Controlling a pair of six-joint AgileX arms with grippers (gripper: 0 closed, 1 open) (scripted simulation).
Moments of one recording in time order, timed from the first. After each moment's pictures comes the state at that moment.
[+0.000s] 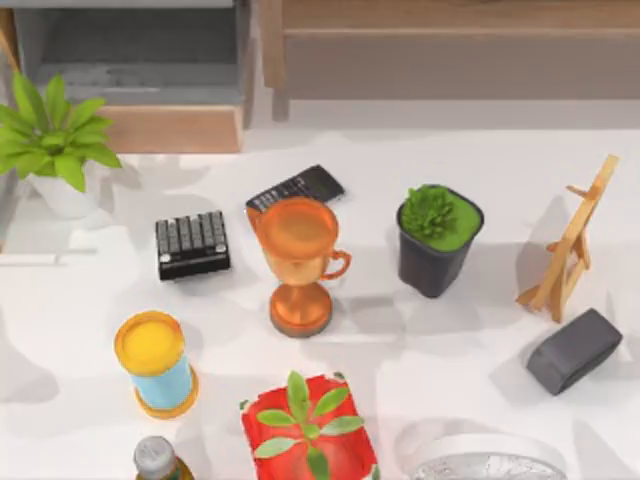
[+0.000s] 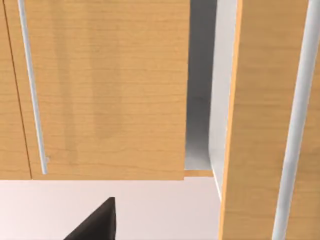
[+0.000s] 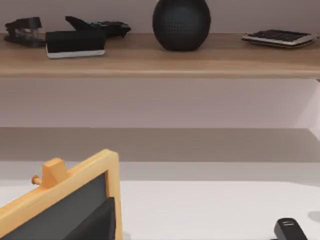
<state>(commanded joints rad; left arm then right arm) 0.72 1.99 0.44 1.54 0.76 1.59 0.00 0.00 0.00 0.00 0.00 0.00</state>
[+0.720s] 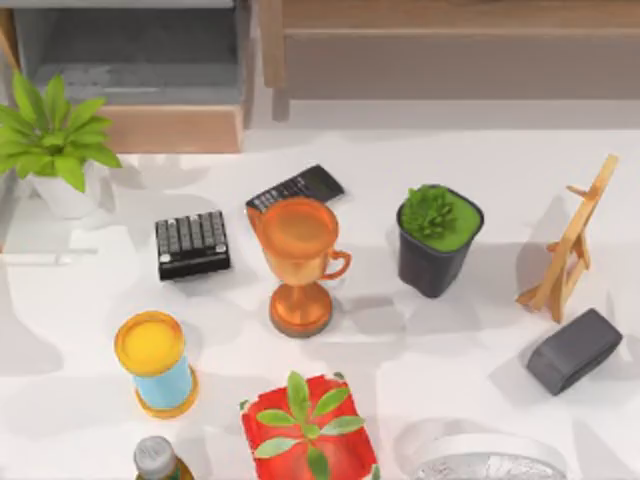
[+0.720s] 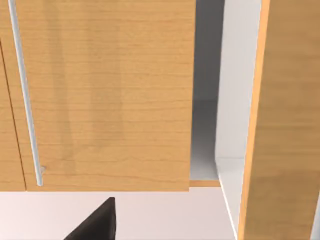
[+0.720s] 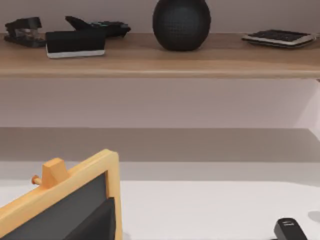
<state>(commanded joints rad) 0.66 2.02 0.52 1.49 0.70 1.59 0.00 0.00 0.00 0.00 0.00 0.00</state>
